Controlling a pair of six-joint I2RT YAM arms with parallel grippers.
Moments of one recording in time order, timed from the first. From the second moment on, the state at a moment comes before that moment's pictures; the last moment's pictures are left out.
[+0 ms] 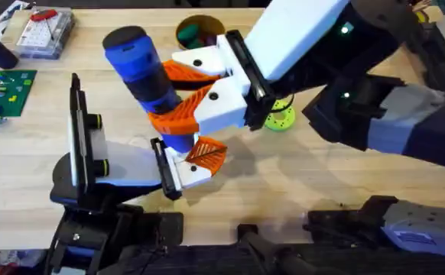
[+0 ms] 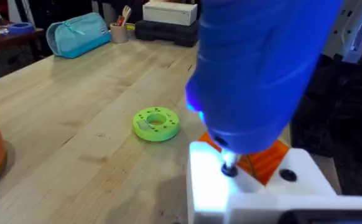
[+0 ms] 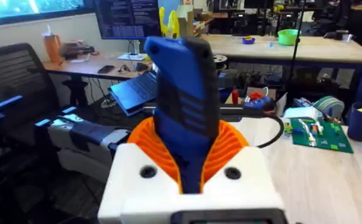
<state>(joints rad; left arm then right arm) -0.14 0.00 0.01 -0.10 1.08 0.03 0.74 1.37 0.80 0.81 -1.11 0.25</state>
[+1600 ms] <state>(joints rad) -0.14 0.00 0.01 -0.10 1.08 0.03 0.59 1.34 1.50 -0.78 -0.34 -0.35</state>
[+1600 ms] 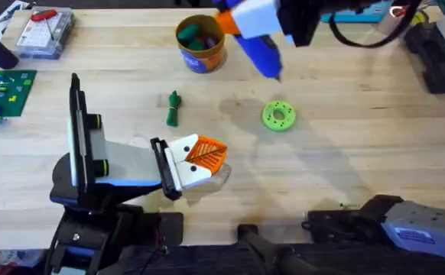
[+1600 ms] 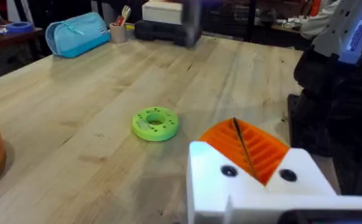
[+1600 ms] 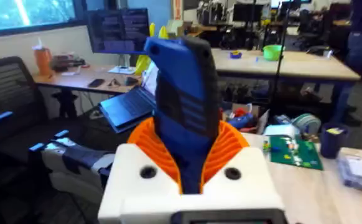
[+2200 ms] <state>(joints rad) -0.14 0.00 0.01 -0.10 1.08 0.03 0.33 1.56 1.50 -0.83 0.13 -0.88</state>
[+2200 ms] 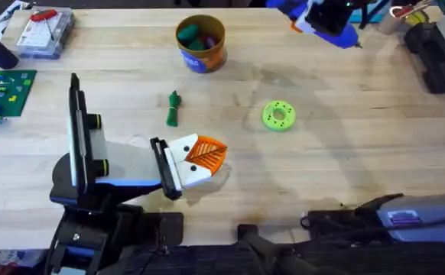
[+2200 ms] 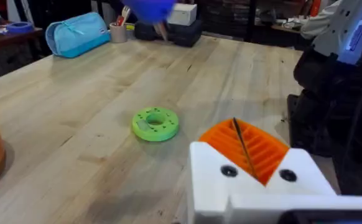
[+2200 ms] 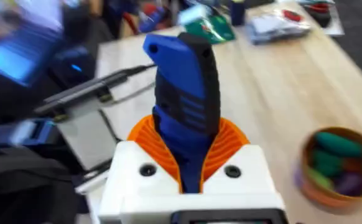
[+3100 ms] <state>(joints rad) -0.14 0.00 0.01 -0.10 1.05 0.03 0.27 2.00 1.50 -0.80 0.14 -1.24</state>
